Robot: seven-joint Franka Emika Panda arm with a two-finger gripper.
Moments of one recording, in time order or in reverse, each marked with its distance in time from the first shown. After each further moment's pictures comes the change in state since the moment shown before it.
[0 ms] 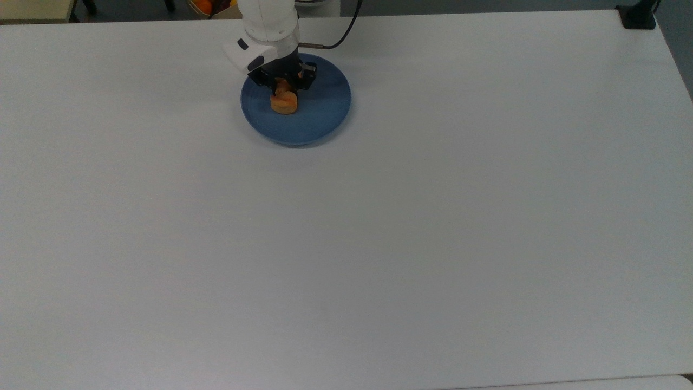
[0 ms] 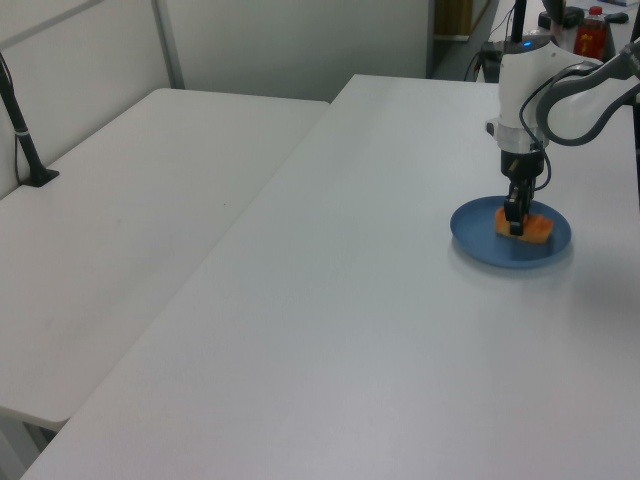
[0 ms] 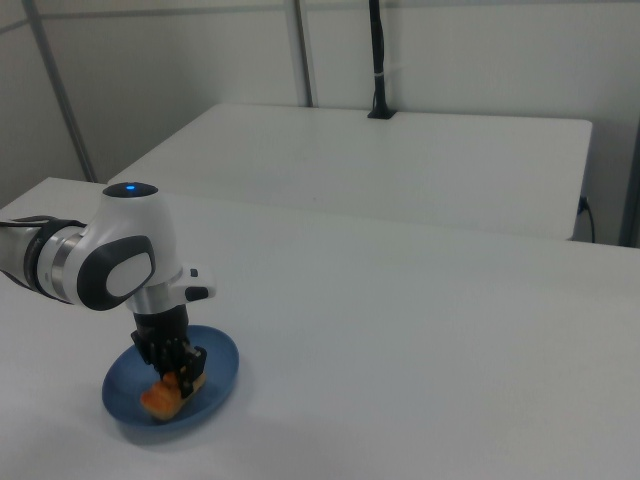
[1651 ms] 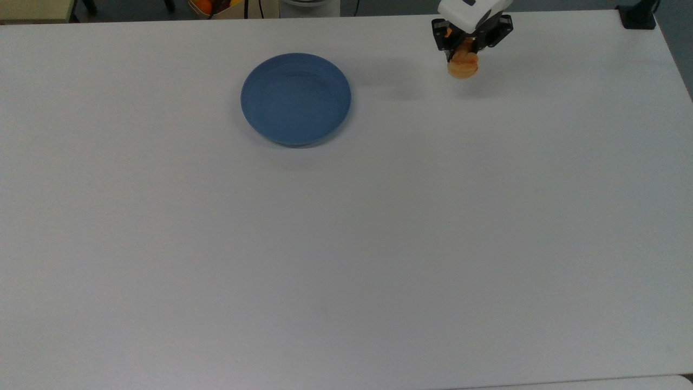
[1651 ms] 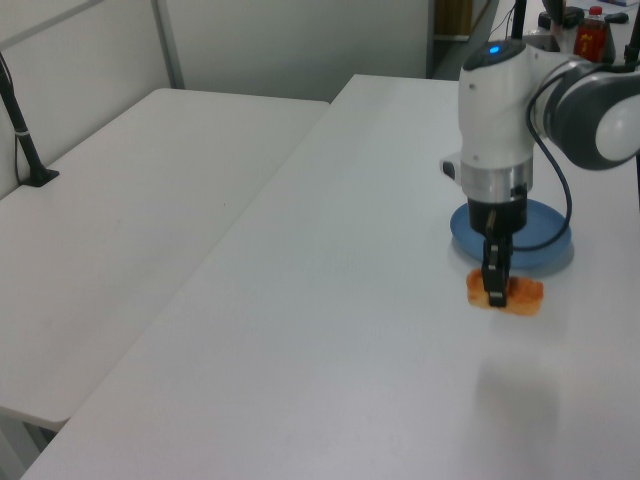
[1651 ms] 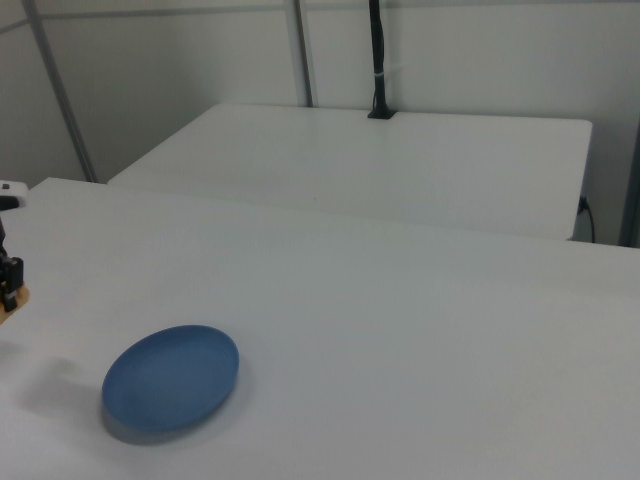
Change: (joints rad) arm 0.177 0.134 0.468 0.423 0.009 -0.319 0.480
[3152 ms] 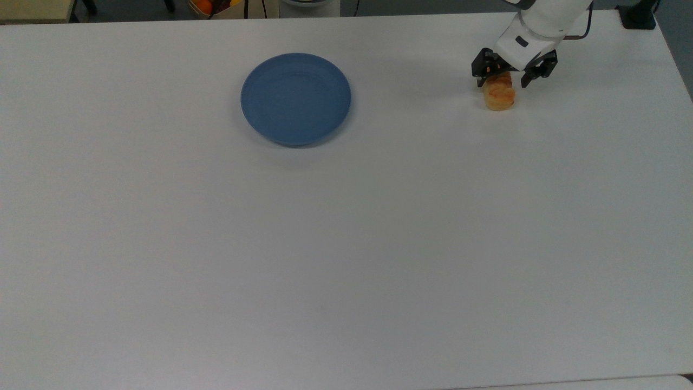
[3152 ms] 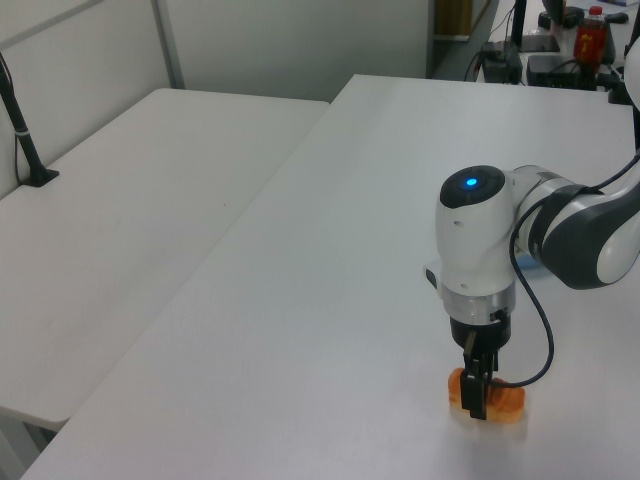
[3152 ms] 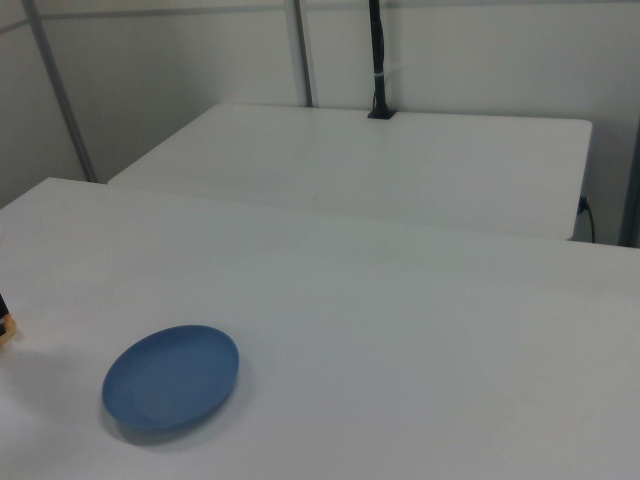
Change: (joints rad) arm 0.185 0.313 0.003 0.153 -0.195 0.113 0.318
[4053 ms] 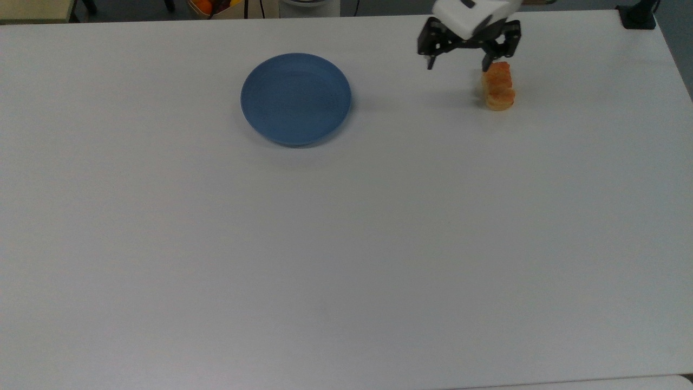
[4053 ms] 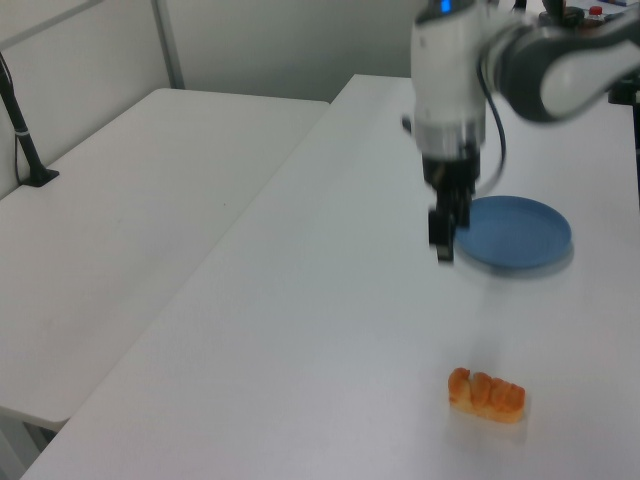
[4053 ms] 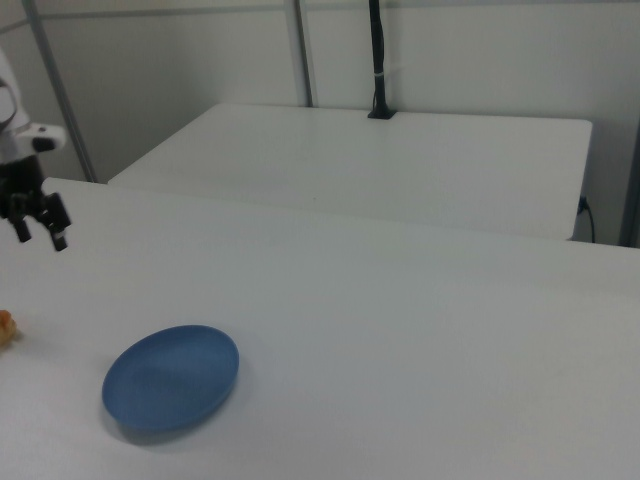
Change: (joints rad) arm -0.192 -0.207 -0.086 0.165 0.106 -0.313 -0.301
